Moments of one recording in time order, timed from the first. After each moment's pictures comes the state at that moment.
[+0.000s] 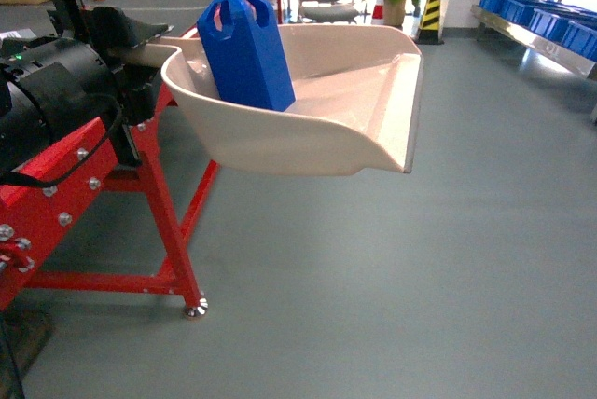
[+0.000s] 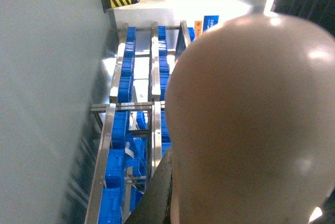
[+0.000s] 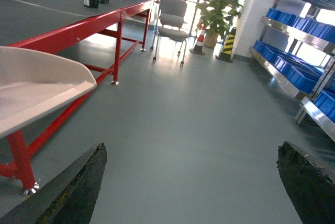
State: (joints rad) left arm -0.14 2.01 0.86 1.28 0.18 -1.59; right arm 0.14 0.76 0.29 0.50 0.08 -0.22
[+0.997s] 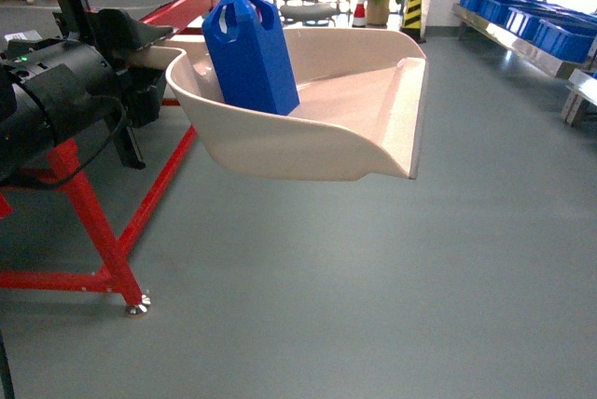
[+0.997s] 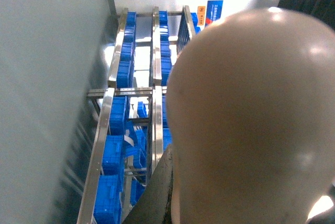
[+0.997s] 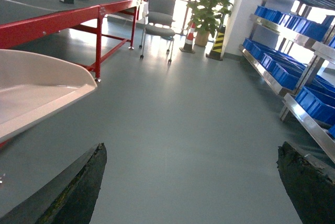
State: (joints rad) left arm -0.14 2.01 0.86 1.28 0.18 -1.59; right arm 0.14 0.76 0.29 0.50 0.08 -0.22
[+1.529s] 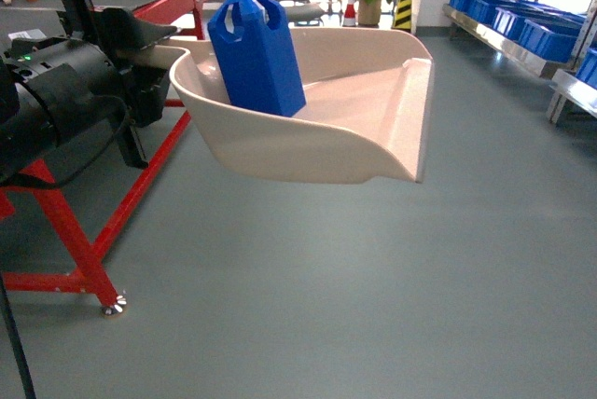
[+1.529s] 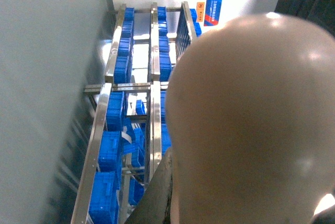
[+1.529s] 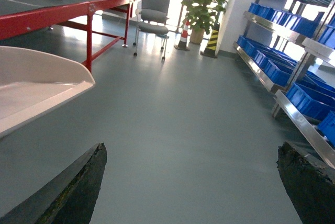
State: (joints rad) left arm -0.15 2.01 0.86 1.28 0.19 -1.59; right arm 0.14 0.76 0.29 0.49 0.08 -0.22
